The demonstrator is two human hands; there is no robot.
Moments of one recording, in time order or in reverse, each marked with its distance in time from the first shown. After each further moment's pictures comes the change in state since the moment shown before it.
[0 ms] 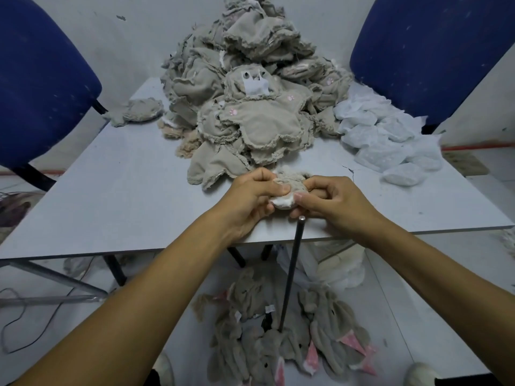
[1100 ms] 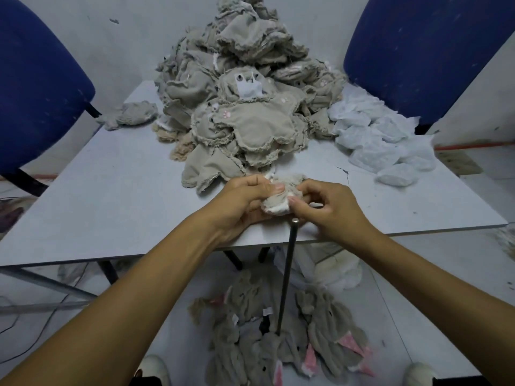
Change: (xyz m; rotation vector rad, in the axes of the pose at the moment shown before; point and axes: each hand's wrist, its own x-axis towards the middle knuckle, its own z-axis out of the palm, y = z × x) left_hand 0.001 -0.002 -0.008 -0.005 -0.137 -0.026; right_hand -0.002 0.010 0.005 -0.333 0.166 -0.197
